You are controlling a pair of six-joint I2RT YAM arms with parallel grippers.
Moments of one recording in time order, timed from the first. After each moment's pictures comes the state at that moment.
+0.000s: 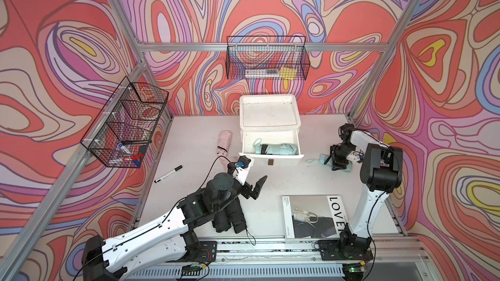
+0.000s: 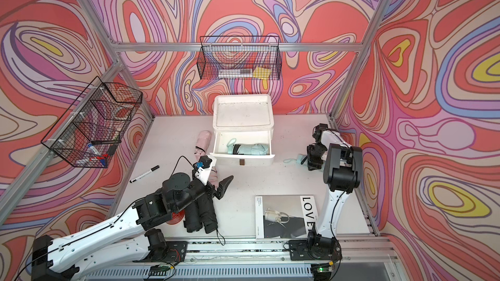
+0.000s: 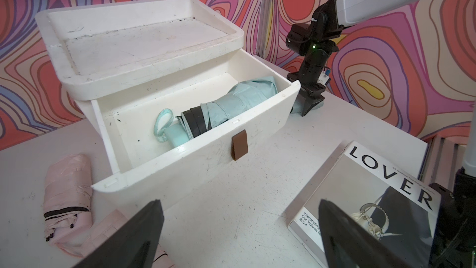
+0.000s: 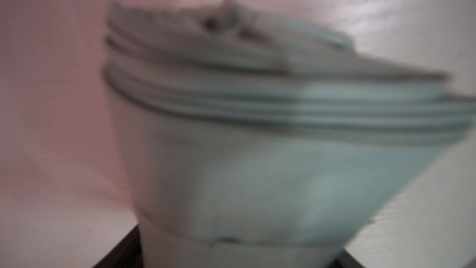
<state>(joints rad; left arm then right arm) -0.97 0.85 0.67 -0.07 -0.25 -0.12 -0.22 2.09 1.51 -0.98 -0.11 1.49</state>
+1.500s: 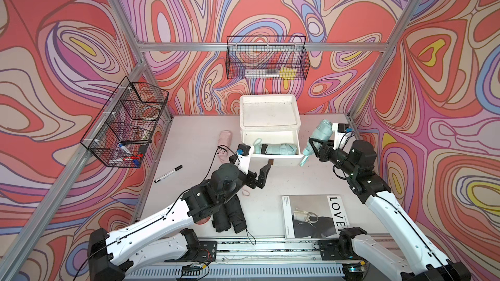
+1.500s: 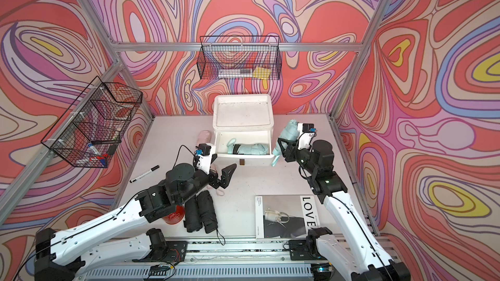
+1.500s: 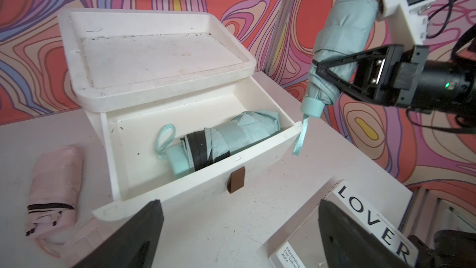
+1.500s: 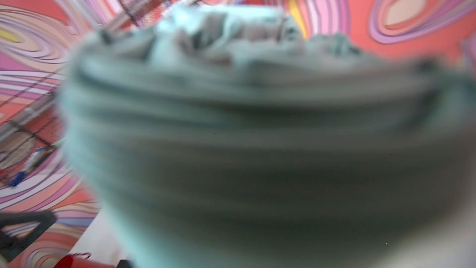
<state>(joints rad) -0.97 0.99 0.87 -0.11 -0.27 -0.29 0.17 0.90 0.73 0.02 -0.42 0.35</state>
